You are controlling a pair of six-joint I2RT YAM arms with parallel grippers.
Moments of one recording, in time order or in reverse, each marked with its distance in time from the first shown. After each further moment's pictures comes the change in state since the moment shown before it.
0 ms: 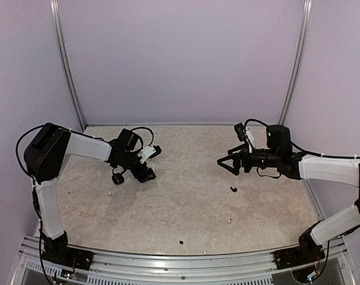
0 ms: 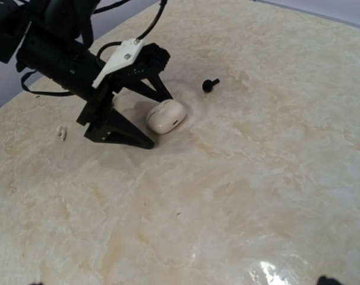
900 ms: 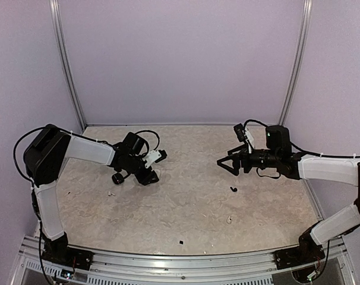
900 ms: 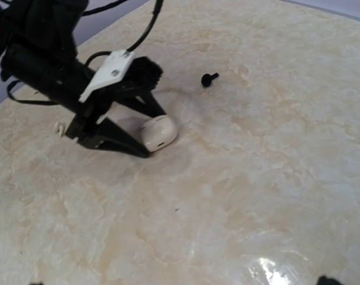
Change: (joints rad) left arm -0.090 -0.025 -0.026 0.003 -0.056 -0.020; right arm 0.000 0.014 0.000 -0.001 0.000 -0.002
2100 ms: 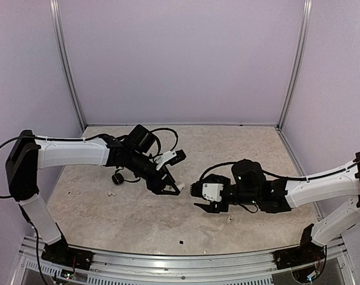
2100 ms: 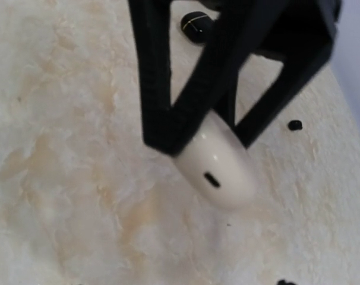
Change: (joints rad) left arm -0.220 -0.241 0.038 -0.261 0.436 -0.234; right arm 0.566 0.011 -0.108 0.079 0.532 -0.738
